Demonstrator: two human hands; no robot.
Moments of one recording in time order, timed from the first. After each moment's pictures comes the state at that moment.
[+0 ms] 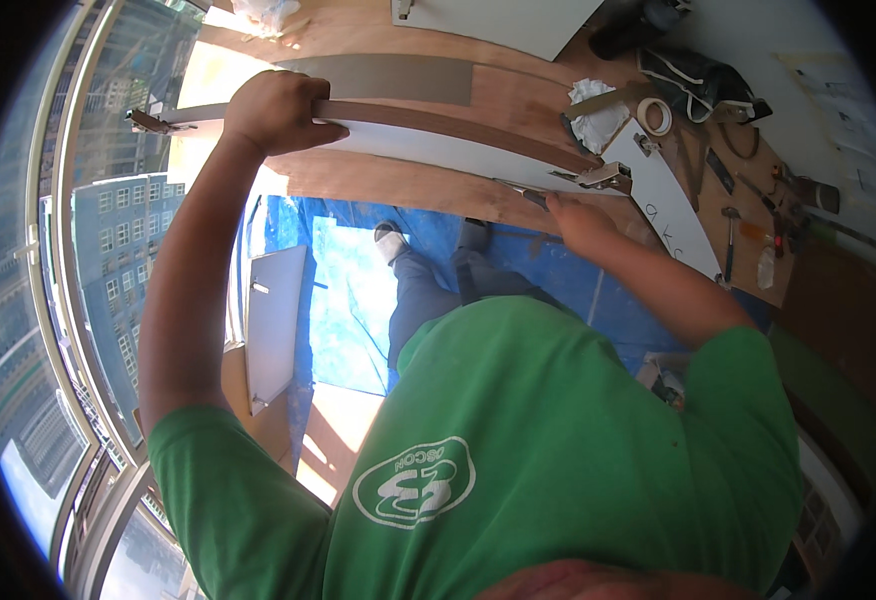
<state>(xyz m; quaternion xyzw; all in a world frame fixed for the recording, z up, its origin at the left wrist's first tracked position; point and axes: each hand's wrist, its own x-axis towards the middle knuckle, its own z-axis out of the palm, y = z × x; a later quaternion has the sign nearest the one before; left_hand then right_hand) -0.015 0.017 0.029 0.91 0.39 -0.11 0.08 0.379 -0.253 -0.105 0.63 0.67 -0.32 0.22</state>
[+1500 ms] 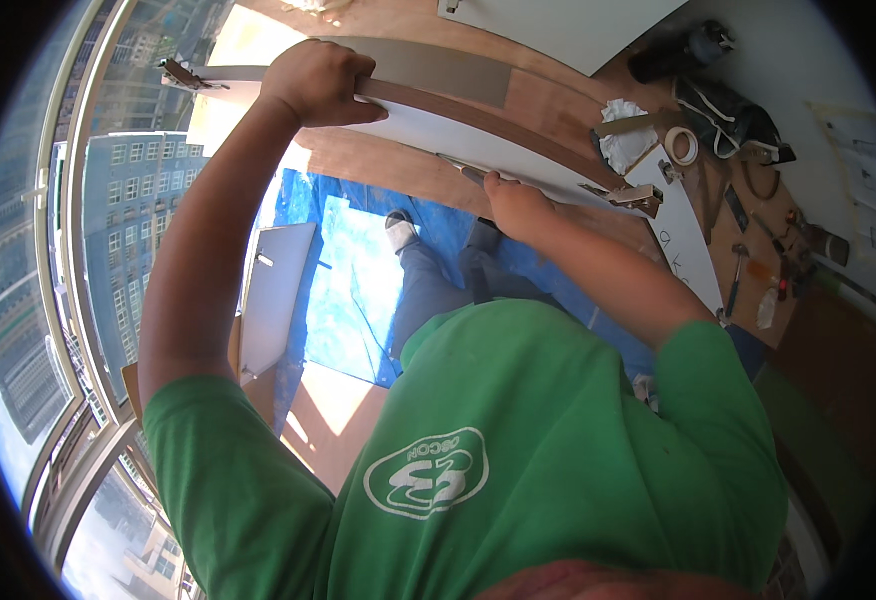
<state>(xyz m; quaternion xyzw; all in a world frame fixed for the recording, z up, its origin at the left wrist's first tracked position) -0.019 0.018 0.024 0.92 0.38 -0.08 0.06 0.260 -0.187 -0.137 0.58 0.76 -0.26 0.14</state>
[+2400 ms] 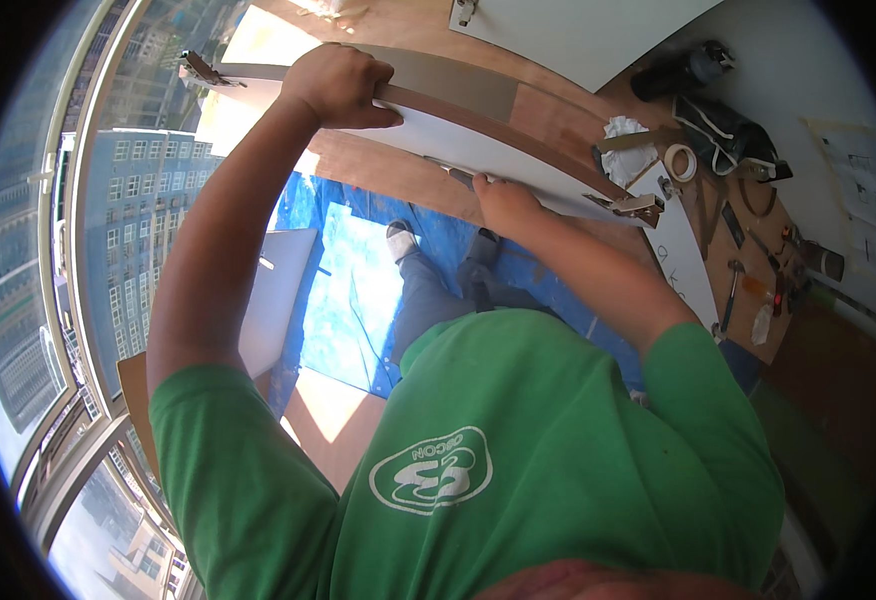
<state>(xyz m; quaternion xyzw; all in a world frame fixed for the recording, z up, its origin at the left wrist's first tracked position) -0.020 0.017 0.024 0.92 0.38 -0.08 0.06 0.241 -0.166 -0.153 0.55 0.78 -0.25 0.13</state>
